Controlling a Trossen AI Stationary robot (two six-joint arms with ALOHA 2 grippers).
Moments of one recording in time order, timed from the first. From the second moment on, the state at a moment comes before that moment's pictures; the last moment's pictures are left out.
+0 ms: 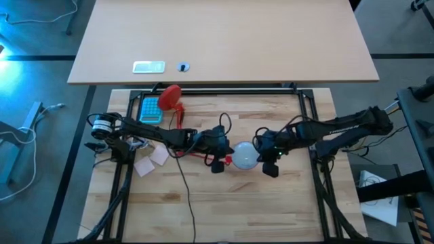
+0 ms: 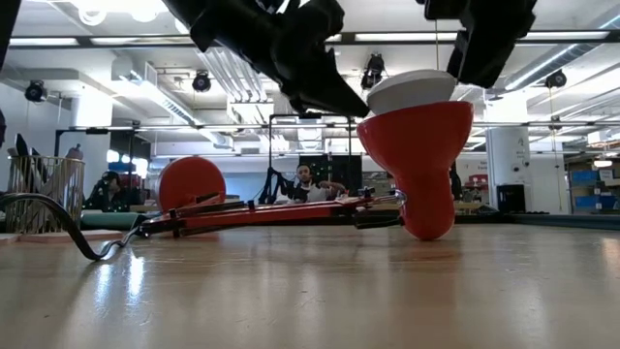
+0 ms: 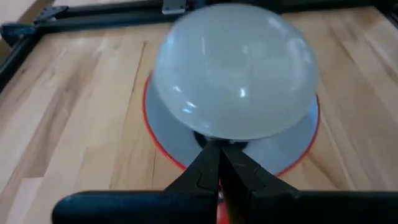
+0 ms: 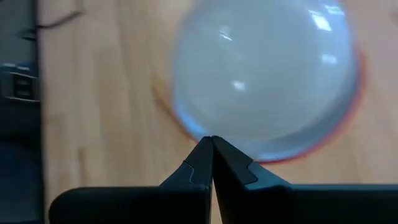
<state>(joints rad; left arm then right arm) -0.05 1.73 1.14 0.04 -0.07 0.04 0.17 1.21 1.01 -0.77 -0.07 0.40</state>
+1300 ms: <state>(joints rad) -0.12 1.39 1.14 0.15 -0.12 0.15 0.13 0.78 1.02 -0.75 0.17 0.39</state>
